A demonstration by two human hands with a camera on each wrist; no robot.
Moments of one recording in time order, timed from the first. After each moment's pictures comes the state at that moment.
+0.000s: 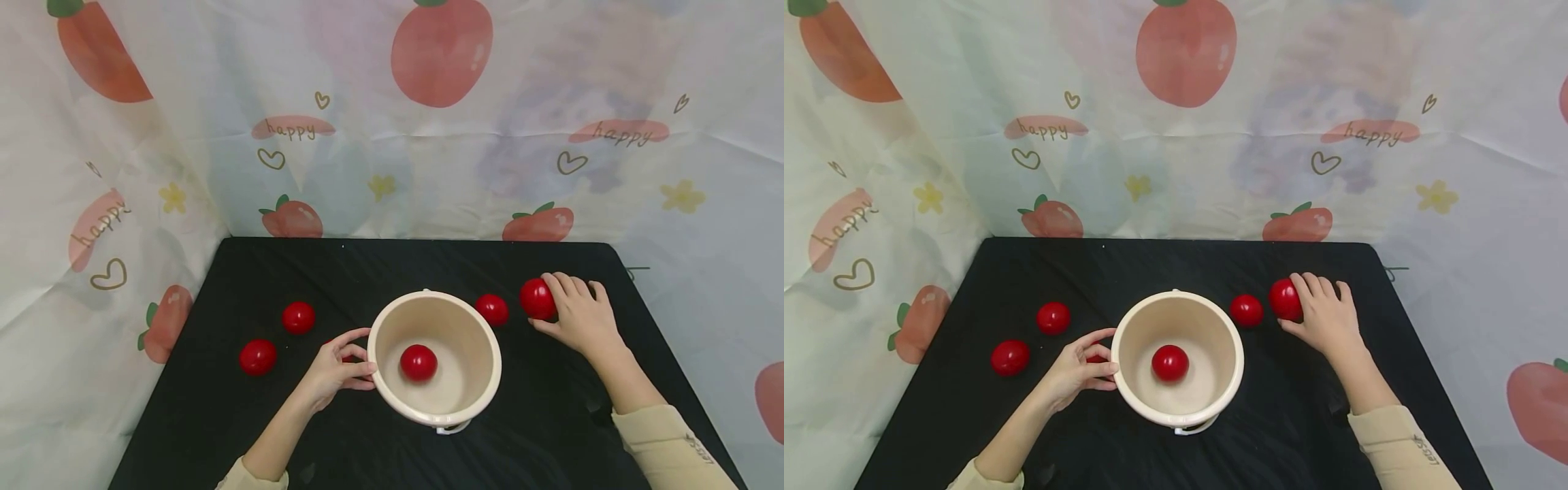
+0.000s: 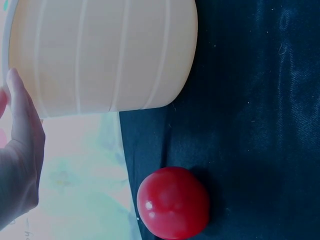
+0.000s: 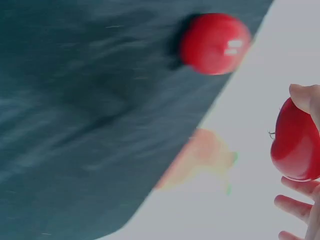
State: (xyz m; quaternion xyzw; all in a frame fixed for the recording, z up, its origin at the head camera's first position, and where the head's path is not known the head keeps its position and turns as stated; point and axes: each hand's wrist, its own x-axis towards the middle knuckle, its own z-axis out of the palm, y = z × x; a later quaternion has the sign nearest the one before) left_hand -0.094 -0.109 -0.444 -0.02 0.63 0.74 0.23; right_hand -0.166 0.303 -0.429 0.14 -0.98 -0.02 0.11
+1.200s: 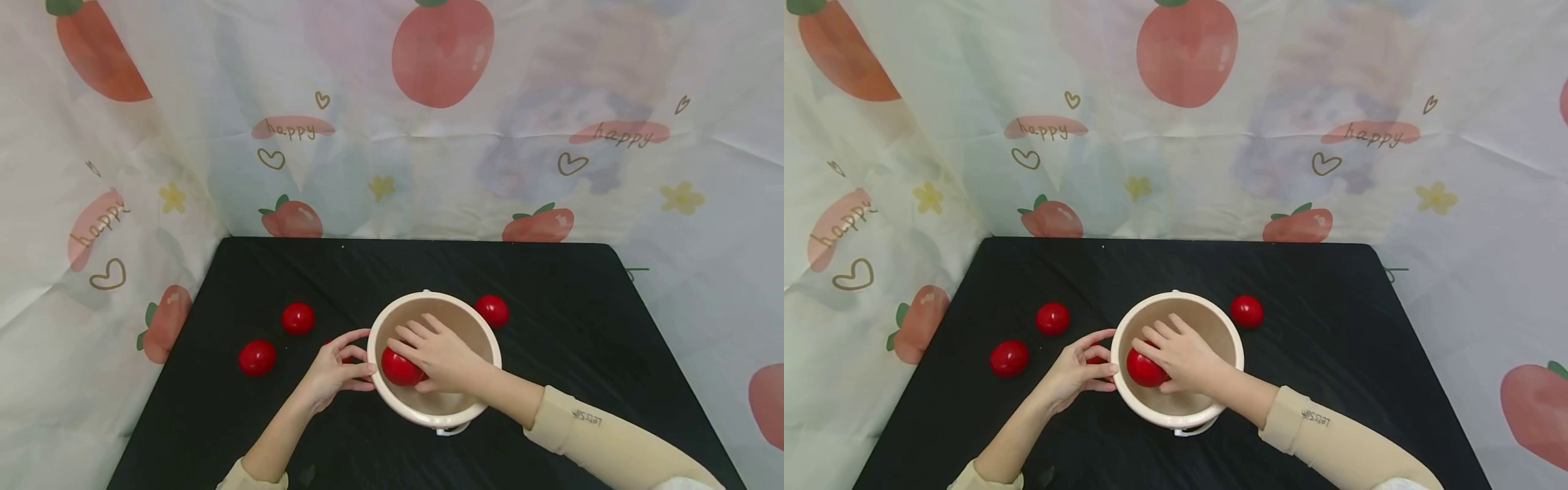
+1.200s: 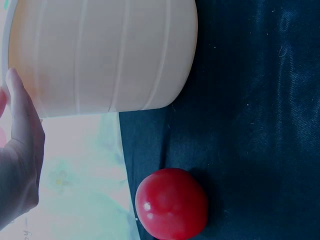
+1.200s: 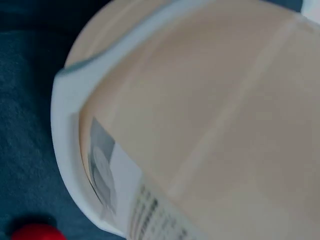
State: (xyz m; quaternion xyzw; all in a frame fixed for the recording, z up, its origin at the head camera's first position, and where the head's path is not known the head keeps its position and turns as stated) left_hand -0.095 -0.110 -0.446 -0.01 0.62 0.75 0.24; right_hand -0.129 0.118 -0.433 0.50 -0.86 -0.06 0.09
